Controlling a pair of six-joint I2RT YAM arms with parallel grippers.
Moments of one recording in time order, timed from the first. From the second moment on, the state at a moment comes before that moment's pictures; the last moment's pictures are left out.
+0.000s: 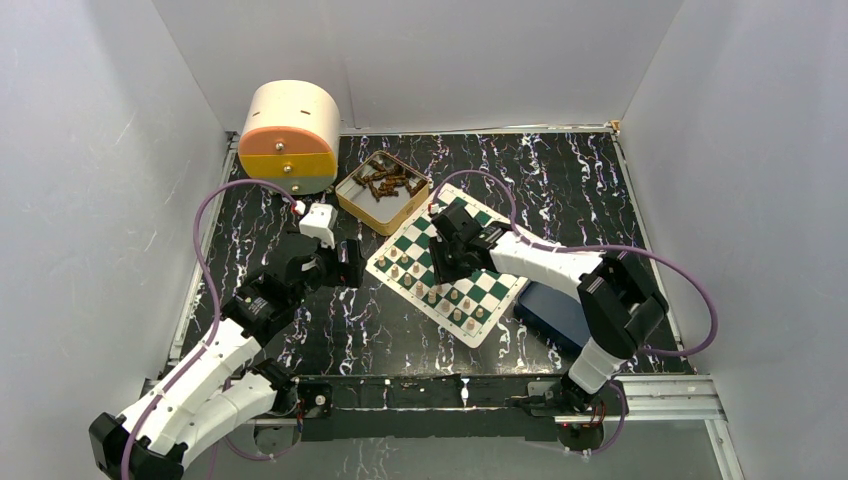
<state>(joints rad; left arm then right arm) -0.59 0.77 0.70 -0.43 -0.19 -0.27 0.82 1.64 1.09 -0.48 -0.03 0.44</state>
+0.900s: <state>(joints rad) -0.59 0.77 0.70 -0.43 -0.20 -0.26 0.85 1.72 1.14 -0.52 0.00 0.44</state>
